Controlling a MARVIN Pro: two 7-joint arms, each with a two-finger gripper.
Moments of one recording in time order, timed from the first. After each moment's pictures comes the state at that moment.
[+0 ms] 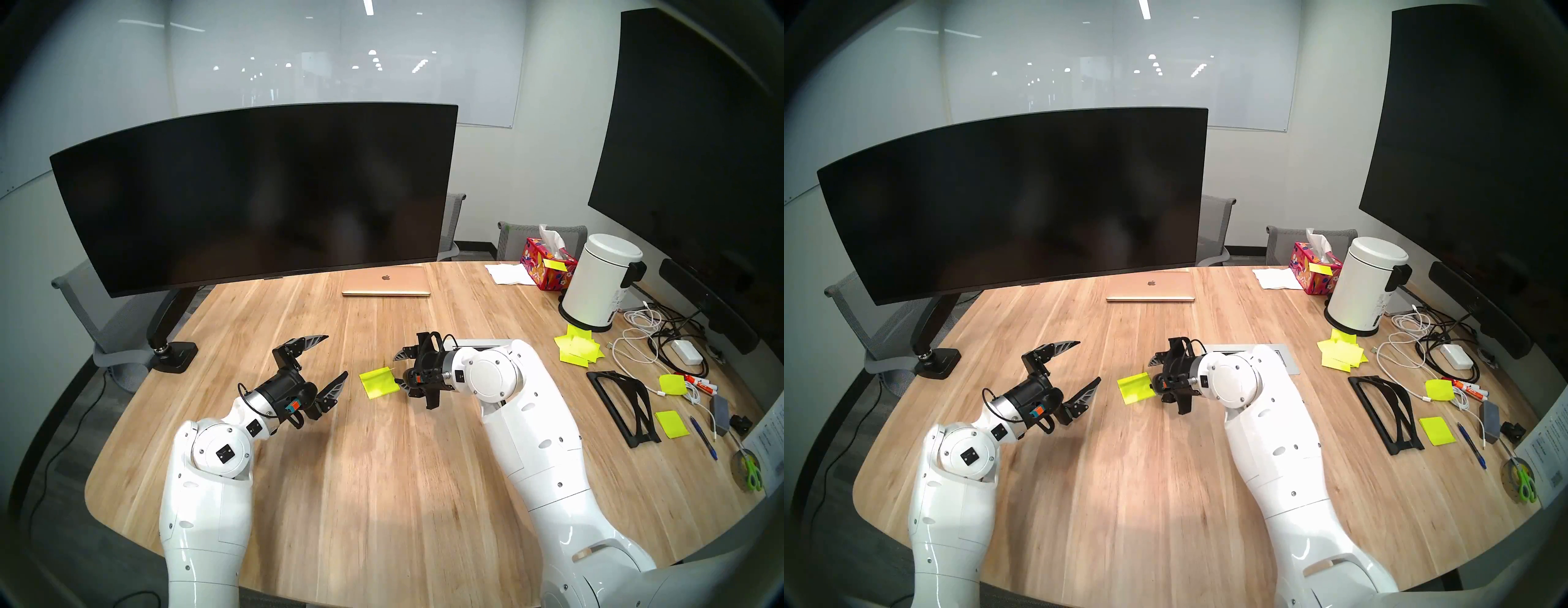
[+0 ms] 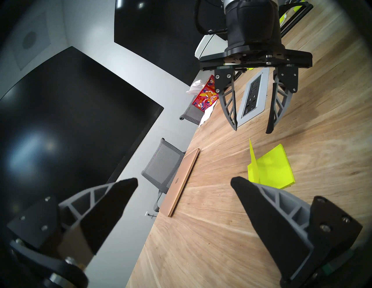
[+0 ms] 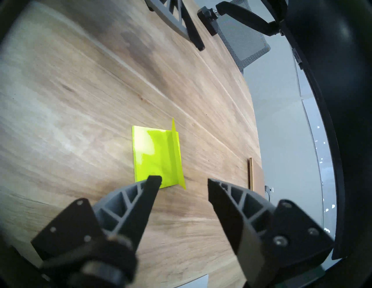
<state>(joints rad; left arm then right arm) 1.64 -1.57 -1.82 -1.69 0.79 -0.66 -0.61 -1.26 -1.53 1.39 -1.49 -1.07 -0.36 0.99</state>
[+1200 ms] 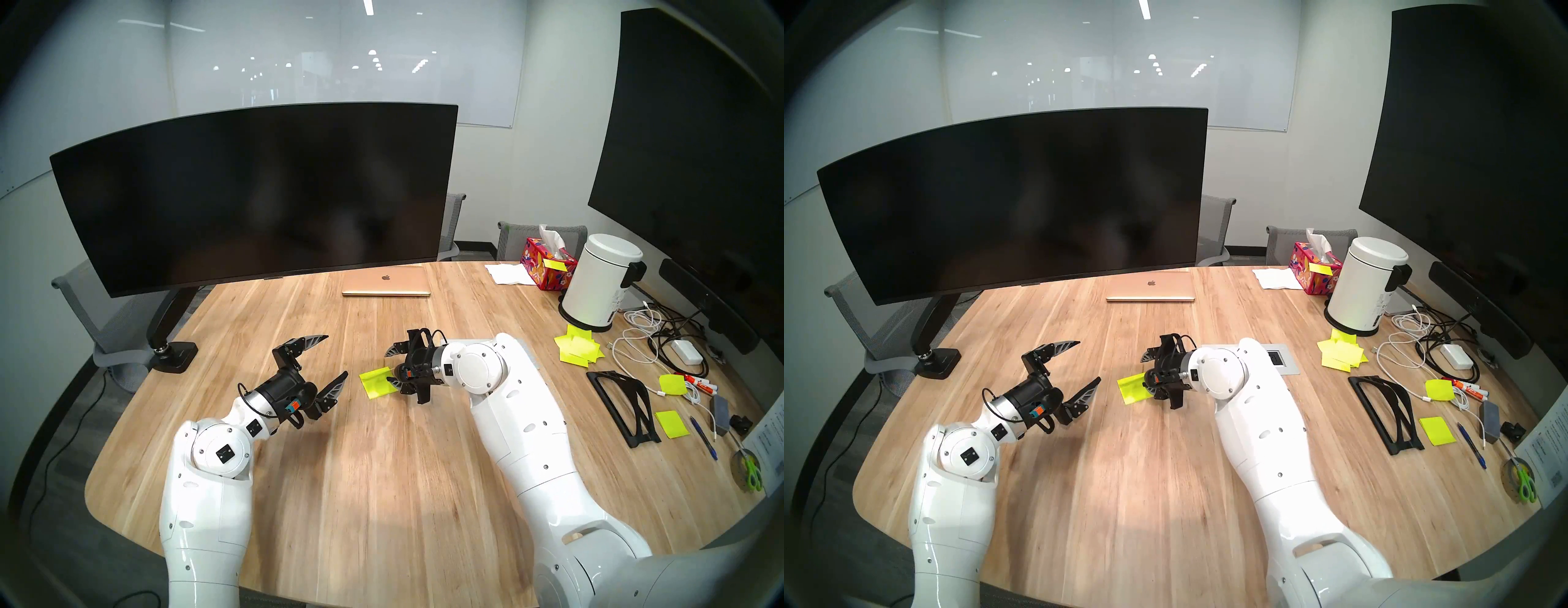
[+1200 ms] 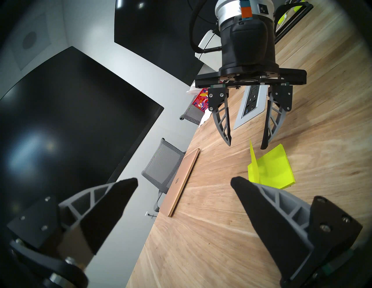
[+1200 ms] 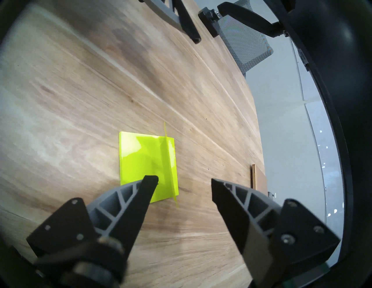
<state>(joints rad) 1.64 -1.57 -1.82 -1.69 0.79 -0.66 -0.61 -1.18 -1.55 1.37 -1.36 -1.08 -0.38 0.95</state>
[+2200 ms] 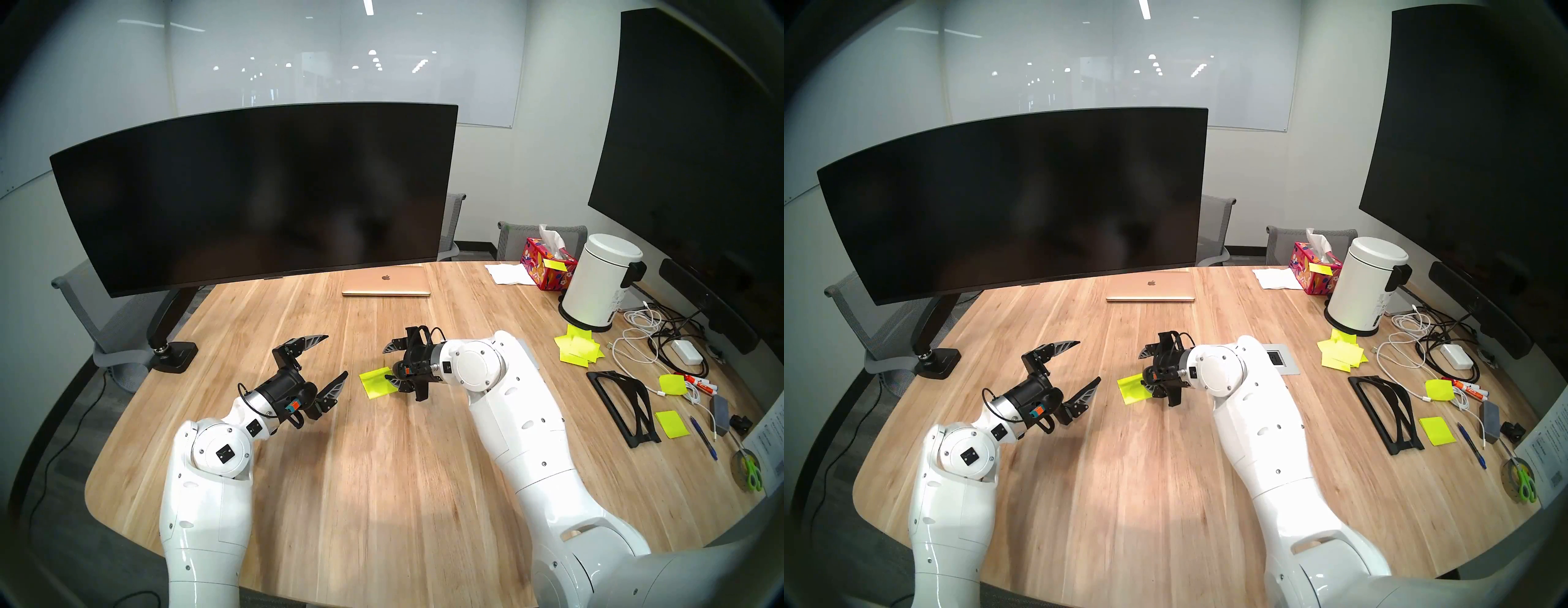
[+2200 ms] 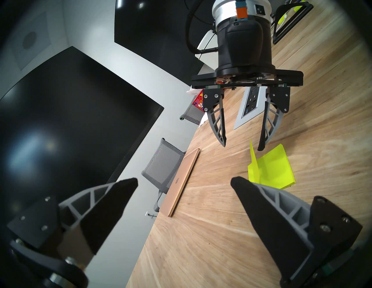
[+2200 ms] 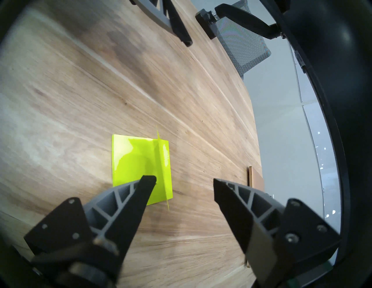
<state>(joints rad) 1.64 -1.57 -1.82 -1.69 0.79 -0.66 -0.61 -1.18 -1.56 1.37 -1.35 -1.08 -0.39 0.95</state>
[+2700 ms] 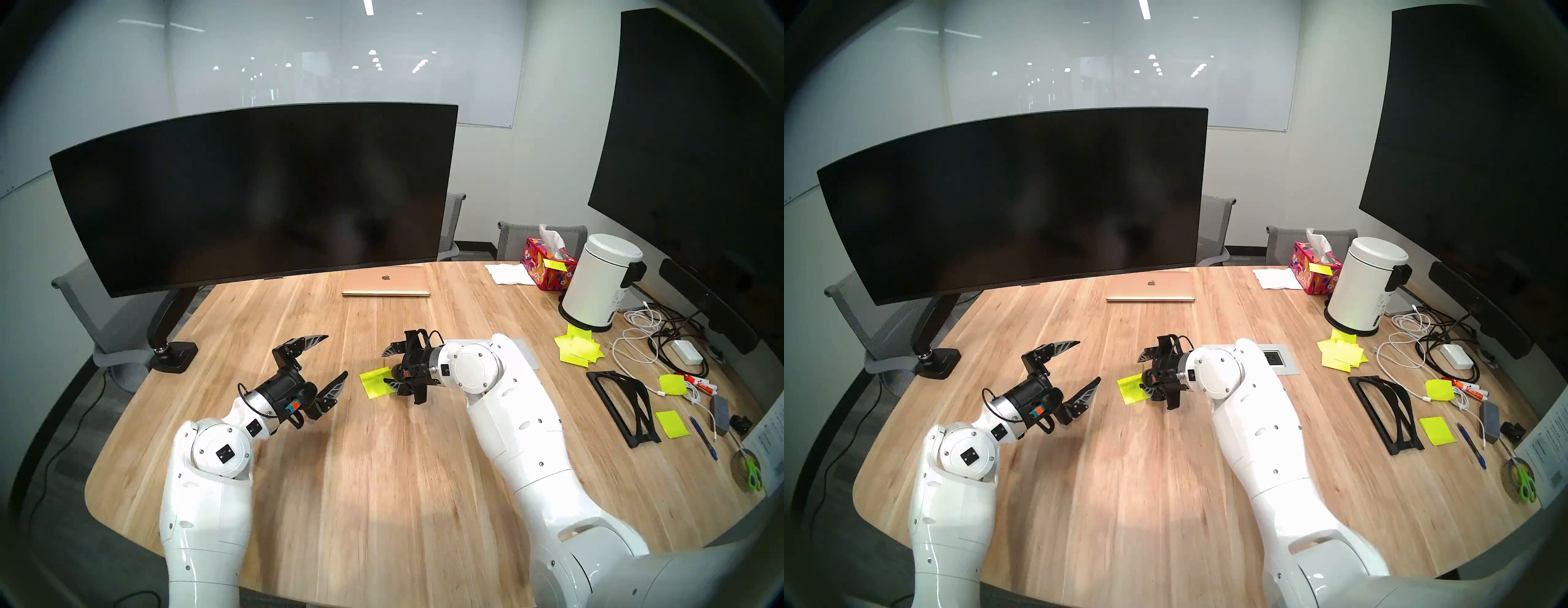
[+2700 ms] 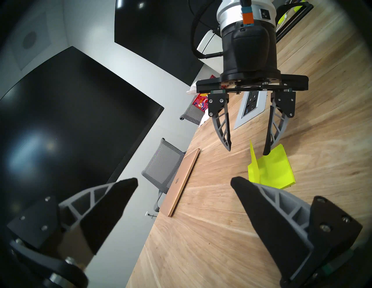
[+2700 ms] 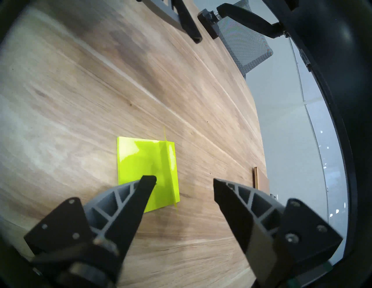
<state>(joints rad) 1.64 -1.57 -1.82 -1.69 0.79 -0.66 -0.61 -1.17 -1.57 1.37 -1.32 -1.08 -0.39 0.95</state>
